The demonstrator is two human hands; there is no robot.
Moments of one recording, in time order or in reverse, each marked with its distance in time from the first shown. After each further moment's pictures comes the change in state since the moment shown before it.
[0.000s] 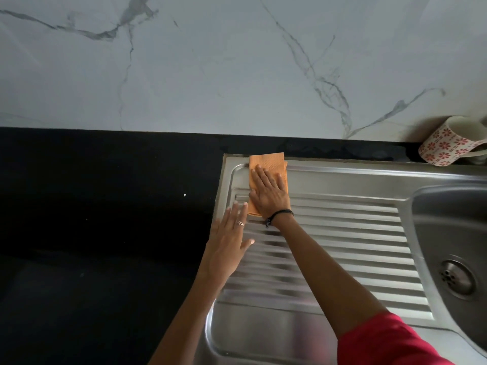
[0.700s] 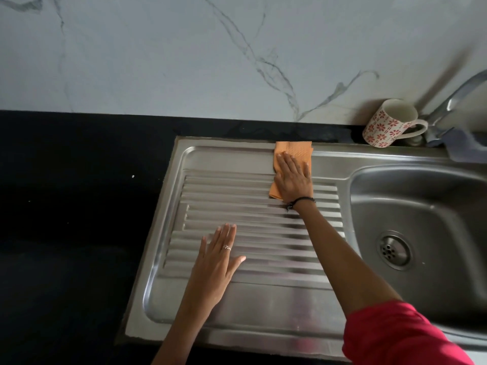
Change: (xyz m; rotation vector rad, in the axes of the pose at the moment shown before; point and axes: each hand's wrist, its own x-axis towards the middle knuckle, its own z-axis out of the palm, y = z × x) left_hand -0.056 0.092 0.075 -0.002 0.039 0.068; right_hand -0.061 0.167 -0.035 0.012 0.052 0.185
